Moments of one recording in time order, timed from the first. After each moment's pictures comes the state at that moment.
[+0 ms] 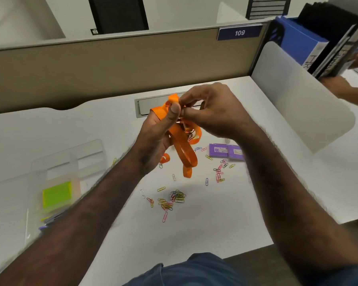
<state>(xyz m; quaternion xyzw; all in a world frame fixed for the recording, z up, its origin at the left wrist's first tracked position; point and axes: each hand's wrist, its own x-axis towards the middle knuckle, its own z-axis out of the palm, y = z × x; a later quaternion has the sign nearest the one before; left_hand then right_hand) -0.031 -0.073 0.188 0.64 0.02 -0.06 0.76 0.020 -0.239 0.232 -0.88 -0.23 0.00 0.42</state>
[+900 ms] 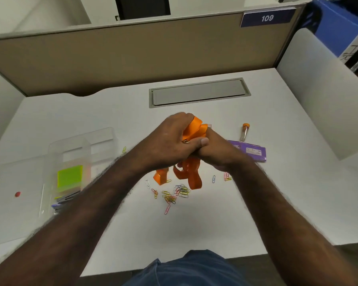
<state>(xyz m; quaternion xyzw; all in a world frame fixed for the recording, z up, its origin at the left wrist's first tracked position) -0.043 -0.087 0.187 0.94 -0.06 -0.07 0.32 0.007 -0.245 0.127 -0.71 -0.21 0.29 0.61</state>
